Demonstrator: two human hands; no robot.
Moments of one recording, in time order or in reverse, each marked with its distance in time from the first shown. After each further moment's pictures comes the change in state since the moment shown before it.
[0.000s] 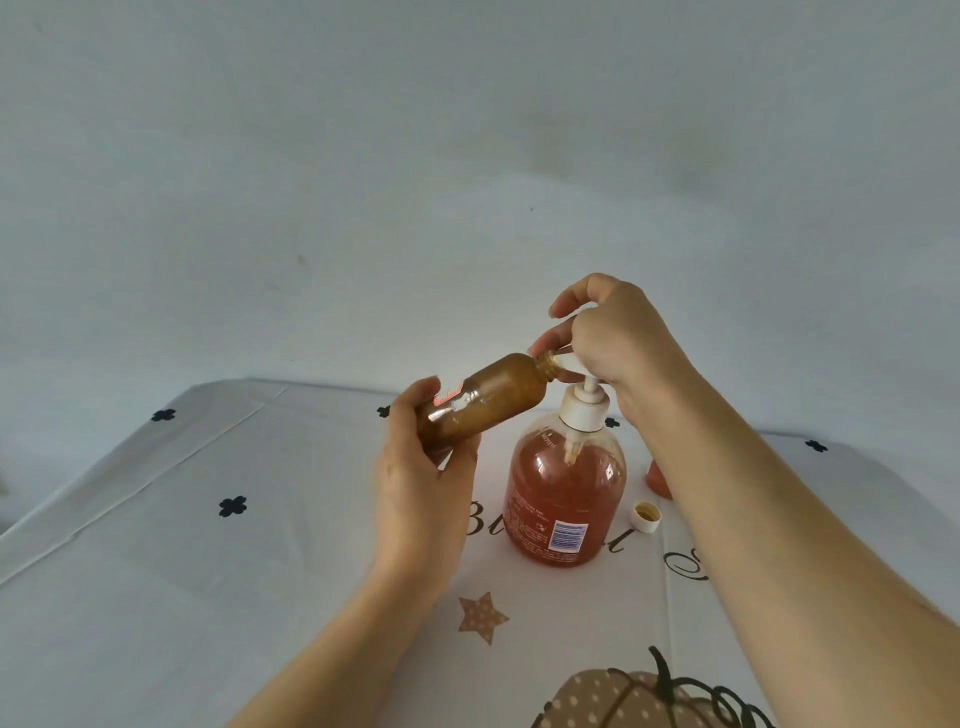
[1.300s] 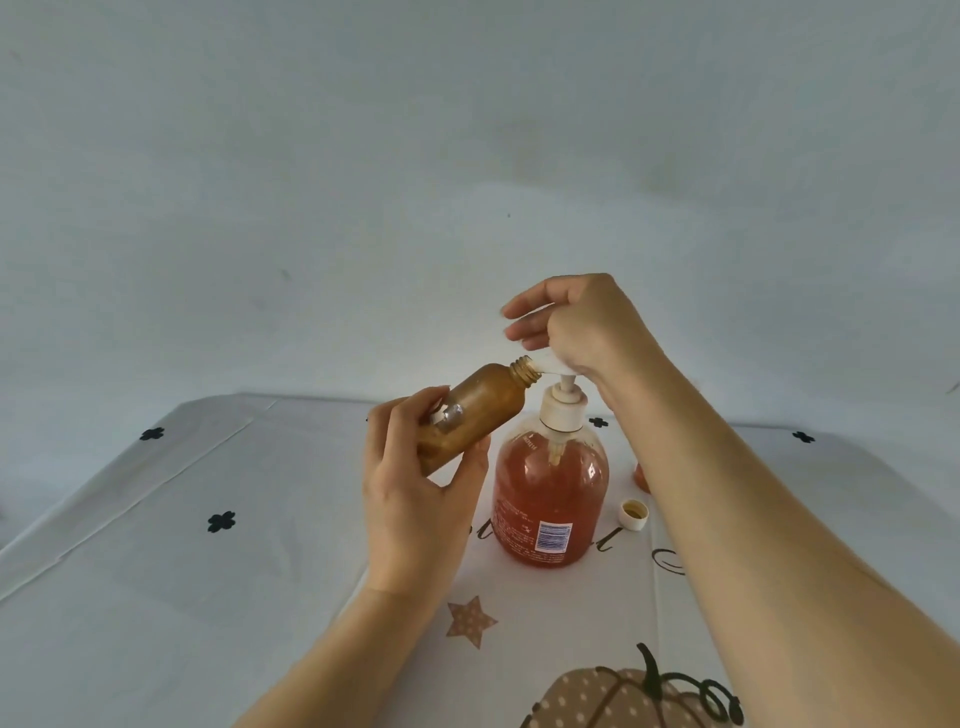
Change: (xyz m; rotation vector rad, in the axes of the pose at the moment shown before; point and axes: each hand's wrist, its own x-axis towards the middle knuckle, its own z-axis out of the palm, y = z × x) left_hand -0.002 -0.008 0.004 0.122 0.098 0.410; right_hand 0.008 0.003 -0.002 -0.054 0.004 -0.093
